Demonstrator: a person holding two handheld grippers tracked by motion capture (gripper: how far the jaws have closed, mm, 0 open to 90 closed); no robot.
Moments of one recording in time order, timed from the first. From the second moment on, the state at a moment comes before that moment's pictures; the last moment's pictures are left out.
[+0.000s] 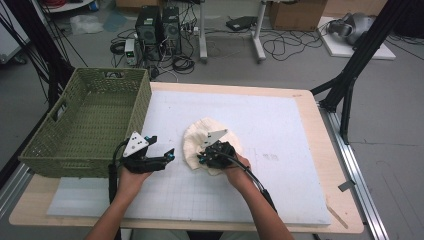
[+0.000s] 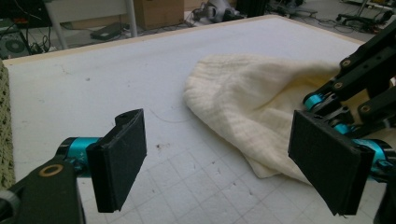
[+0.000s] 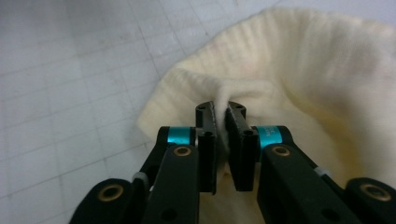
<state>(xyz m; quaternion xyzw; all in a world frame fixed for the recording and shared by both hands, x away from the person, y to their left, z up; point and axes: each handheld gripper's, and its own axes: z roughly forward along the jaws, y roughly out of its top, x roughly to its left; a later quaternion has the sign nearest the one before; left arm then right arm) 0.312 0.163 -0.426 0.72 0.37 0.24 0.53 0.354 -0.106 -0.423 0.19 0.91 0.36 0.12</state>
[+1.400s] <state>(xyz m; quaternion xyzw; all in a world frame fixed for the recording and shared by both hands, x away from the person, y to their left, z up) 0.313 0.155 -0.430 0.73 0.37 0.23 0.53 0.376 -0.326 -0.412 0.54 0.73 0.32 0.27</state>
